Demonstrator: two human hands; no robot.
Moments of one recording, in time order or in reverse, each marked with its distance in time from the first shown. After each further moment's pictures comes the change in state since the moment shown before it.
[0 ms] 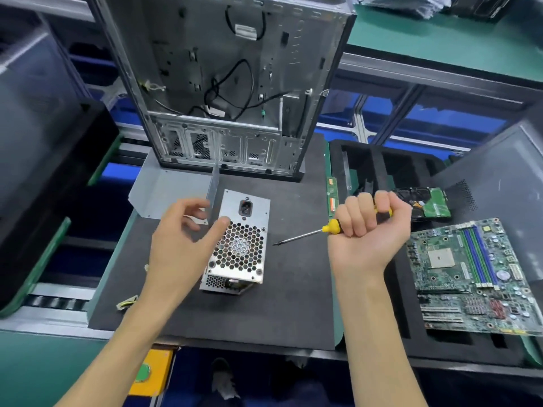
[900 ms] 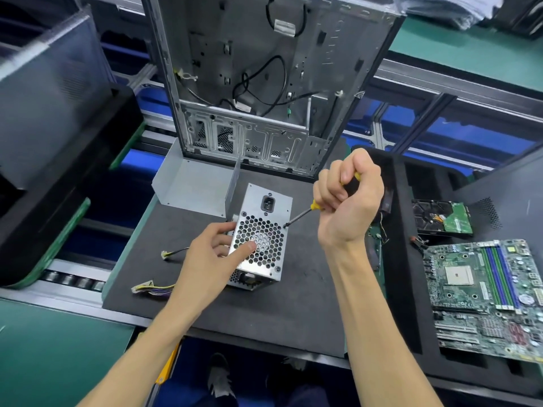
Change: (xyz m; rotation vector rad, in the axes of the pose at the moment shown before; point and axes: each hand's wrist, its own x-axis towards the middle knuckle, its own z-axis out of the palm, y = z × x) left_hand -0.020 -0.039 0.010 -0.229 -0.186 -0.235; right_hand 0.009 0.044 0.047 -0.301 -0.461 -0.148
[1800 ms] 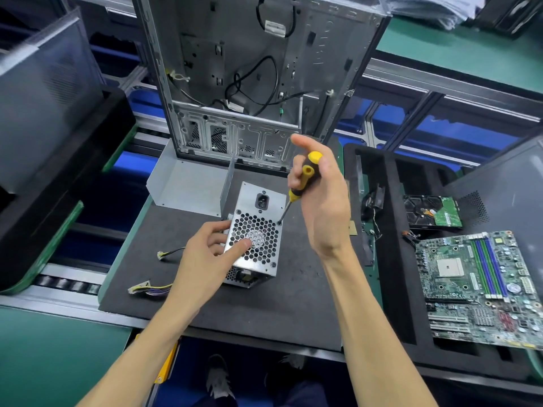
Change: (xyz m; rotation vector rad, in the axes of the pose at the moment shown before) left_hand 0.002 -0.007 0.001 -0.046 0.007 0.034; right_hand -0.012 0.008 -0.003 -0.286 -0.211 0.044
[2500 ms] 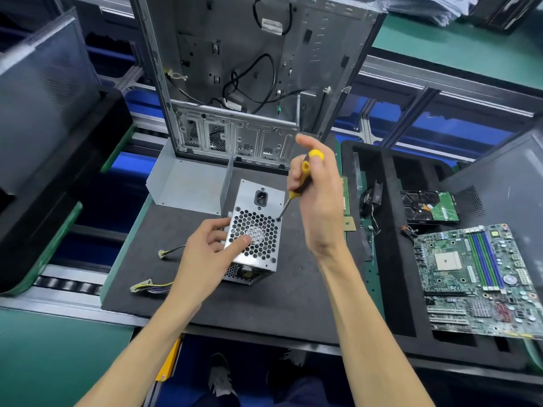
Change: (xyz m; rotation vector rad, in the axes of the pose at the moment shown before) left_hand -0.001 0.000 -0.002 -0.025 -0.009 -0.004; right_hand -0.006 0.008 0.004 -0.016 0.041 -0.006
